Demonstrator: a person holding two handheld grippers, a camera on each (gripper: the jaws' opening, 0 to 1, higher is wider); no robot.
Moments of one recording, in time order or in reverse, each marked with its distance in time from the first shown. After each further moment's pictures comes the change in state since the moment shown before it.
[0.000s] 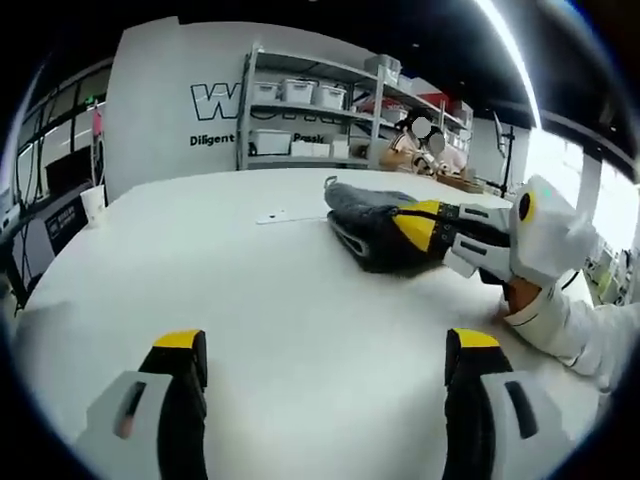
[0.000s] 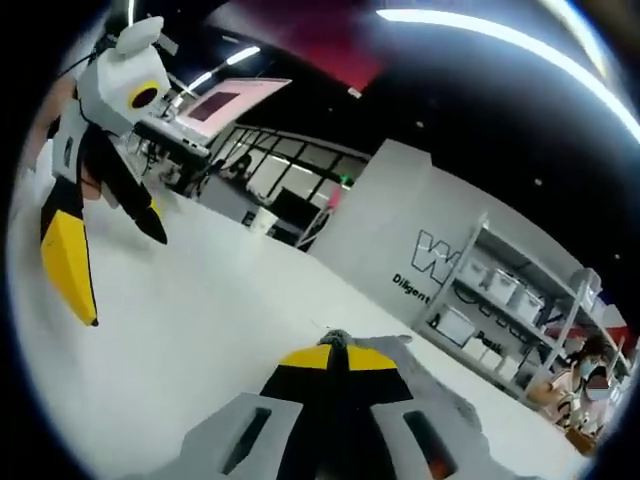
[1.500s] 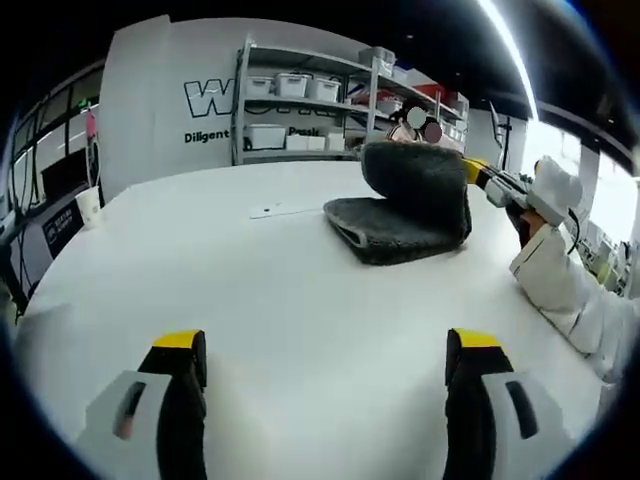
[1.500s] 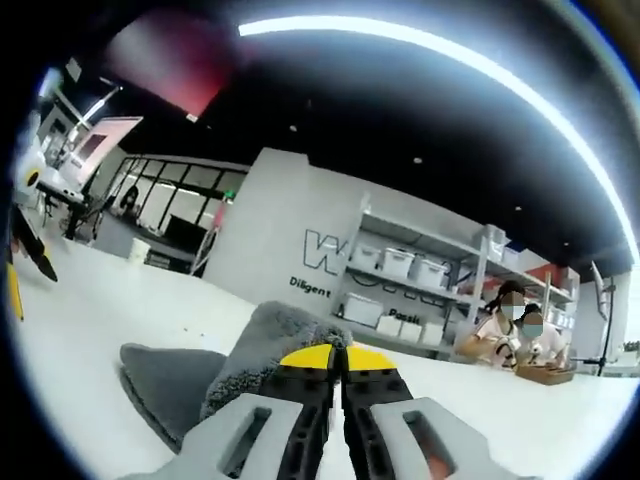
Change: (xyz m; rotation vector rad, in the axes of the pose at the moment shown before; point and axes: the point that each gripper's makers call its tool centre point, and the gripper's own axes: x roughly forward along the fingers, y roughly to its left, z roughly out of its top) left arm 0.001 -0.005 -0.005 0.024 0.028 -0.008; right arm -0.068 -0.173 -0.046 0.210 -0.015 -0.470
